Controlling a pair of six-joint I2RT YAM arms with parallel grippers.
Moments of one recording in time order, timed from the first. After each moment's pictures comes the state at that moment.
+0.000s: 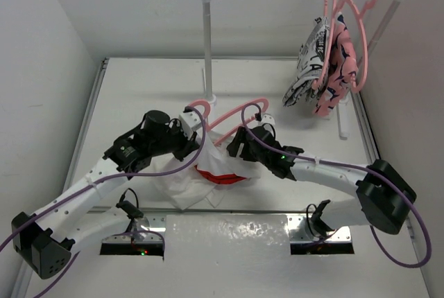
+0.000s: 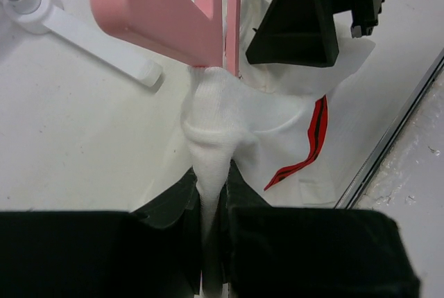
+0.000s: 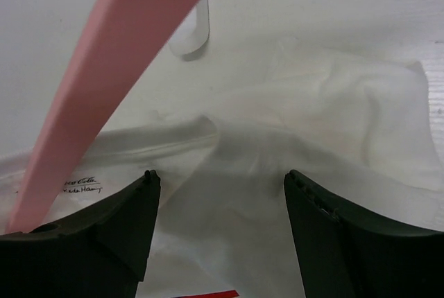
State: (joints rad) left arm -0.61 0.93 0.83 -0.48 0.27 0.15; right arm 0.84 1.32 0.62 0.03 0.29 0.87
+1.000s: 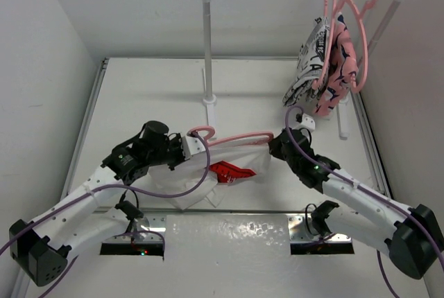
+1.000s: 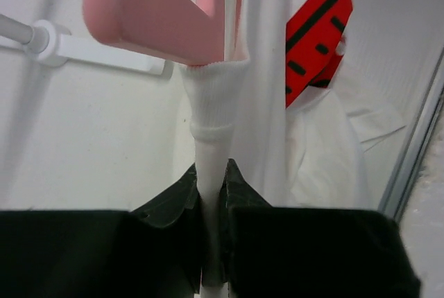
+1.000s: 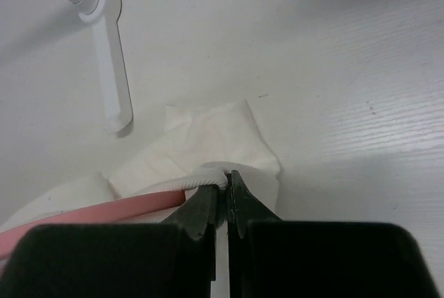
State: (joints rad) left arm -0.61 0.85 0.73 -0.55 0.30 0.56; right arm 0.63 0.95 0.44 -0.09 0.42 0.85
